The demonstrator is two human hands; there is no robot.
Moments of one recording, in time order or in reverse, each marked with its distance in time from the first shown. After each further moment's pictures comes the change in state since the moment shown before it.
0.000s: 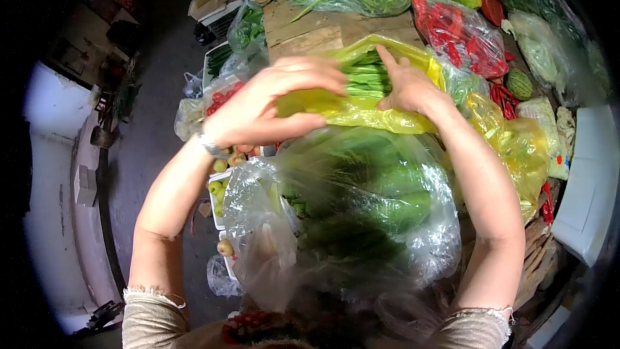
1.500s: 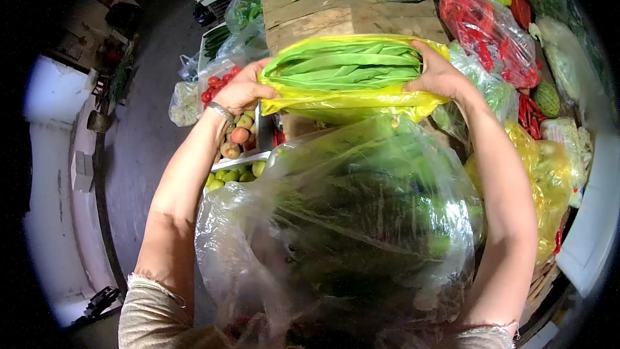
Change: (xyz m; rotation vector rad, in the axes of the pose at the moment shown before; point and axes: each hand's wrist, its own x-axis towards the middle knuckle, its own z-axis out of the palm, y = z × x) left_hand -0.089 -0.185 0.050 -0.998 0.272 -0.876; right_hand 0.091 0.085 0.039 0.487 -0.001 -0.116
